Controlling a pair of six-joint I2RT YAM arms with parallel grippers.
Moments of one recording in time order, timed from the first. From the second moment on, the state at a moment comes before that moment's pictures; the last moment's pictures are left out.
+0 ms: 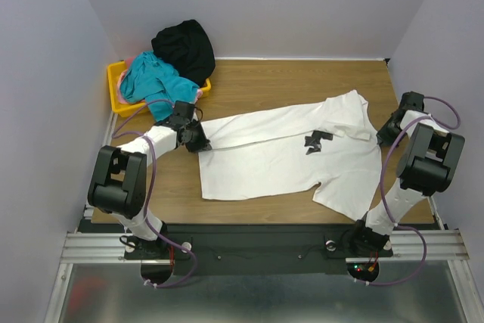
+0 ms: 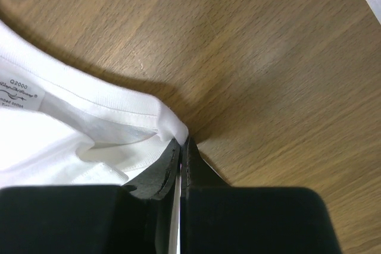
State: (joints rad) left arm -0.27 1.59 0.92 -0.30 0.17 -0.64; right arm -0.43 1.82 1.17 -0.48 0.08 0.36
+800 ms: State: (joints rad) left arm -0.25 1.46 0.79 -0.34 0.20 -0.61; right arm -0.45 1.85 1.21 -0.49 0.08 0.36
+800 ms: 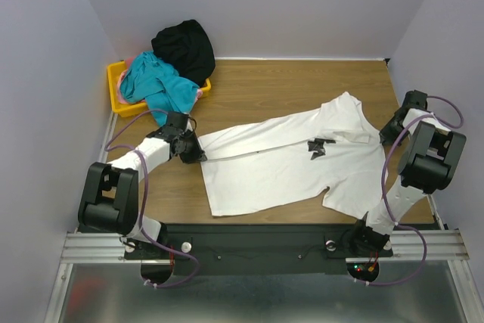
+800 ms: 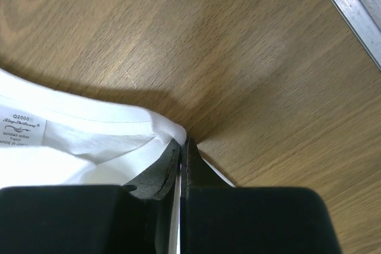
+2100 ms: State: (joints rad) left arm -0.23 1.27 0.68 -0.34 0.32 -0.64; right arm -0.48 1.77 1.31 -0.53 -0.03 0.36
